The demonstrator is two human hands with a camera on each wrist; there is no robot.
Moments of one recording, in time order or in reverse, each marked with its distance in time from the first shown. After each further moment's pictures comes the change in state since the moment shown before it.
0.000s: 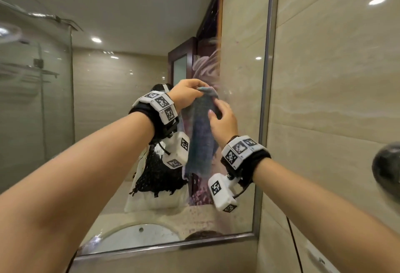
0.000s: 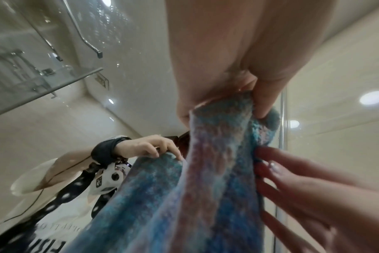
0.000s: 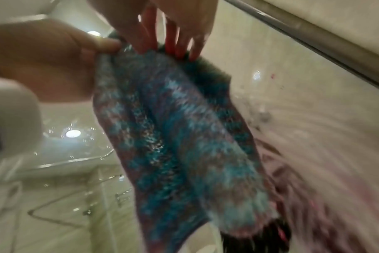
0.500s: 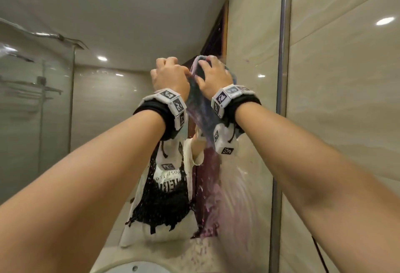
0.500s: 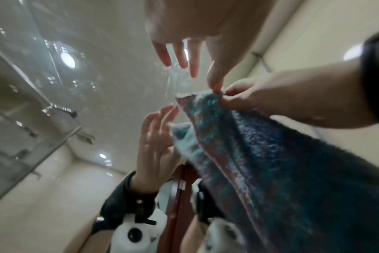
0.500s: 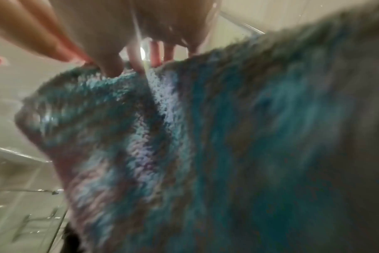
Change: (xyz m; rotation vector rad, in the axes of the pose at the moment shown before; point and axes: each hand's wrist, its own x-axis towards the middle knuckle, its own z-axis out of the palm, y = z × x) left_hand 0.086 -0.003 -0.041 0.891 0.592 0.133; right_hand 0.178 -0.057 0.026 -0.794 -0.066 -0.458
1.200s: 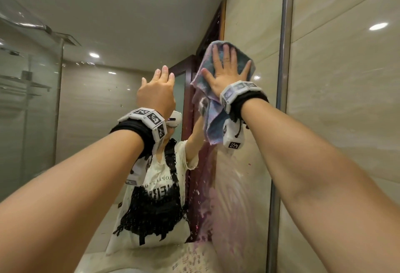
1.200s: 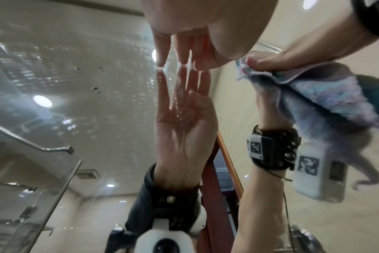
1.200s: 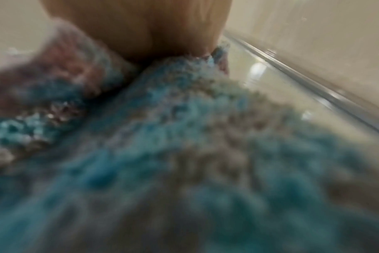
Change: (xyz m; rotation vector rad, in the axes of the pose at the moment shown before) left_hand -0.027 -0.036 0.032 0.229 -0.088 0.134; right_hand 0.010 0.041 0.014 -0.215 -0.118 0.135
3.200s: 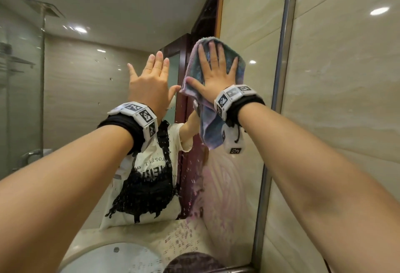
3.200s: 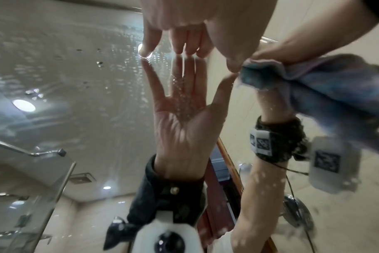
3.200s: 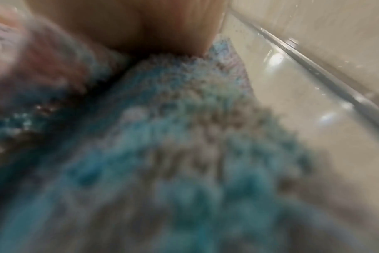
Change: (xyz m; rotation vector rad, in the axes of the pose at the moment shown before) left_hand -0.032 0.001 0.024 0.025 0.013 0.047; right_hand -0.046 -0.011 0.032 -0.067 -0.048 -0.130
